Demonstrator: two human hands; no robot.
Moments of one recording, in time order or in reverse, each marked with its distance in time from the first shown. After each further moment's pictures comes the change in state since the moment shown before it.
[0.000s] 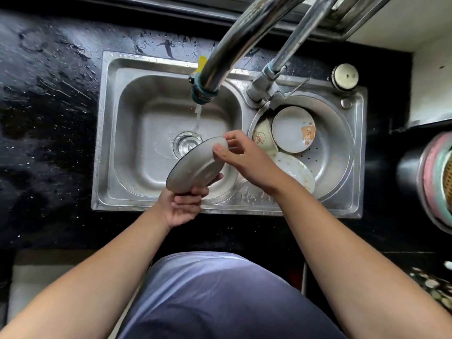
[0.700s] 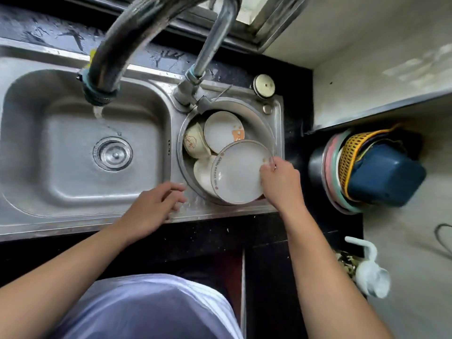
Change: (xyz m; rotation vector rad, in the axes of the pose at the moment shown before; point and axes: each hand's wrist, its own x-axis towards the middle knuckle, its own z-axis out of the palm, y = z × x) left_hand 0.067 -0.056 0.021 1.594 0.575 0.397; right_hand -0.097 0.051 -0.133 -0.509 0.676 0.371
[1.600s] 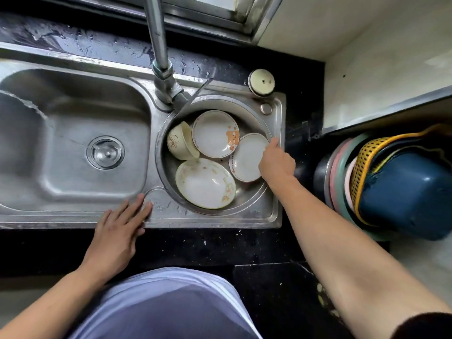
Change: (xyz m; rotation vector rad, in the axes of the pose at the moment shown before) left_hand -0.022 -0.061 0.060 0.969 0.308 0.157; right_hand 0.189 0.106 0.056 -0.519 0.005 -0.235
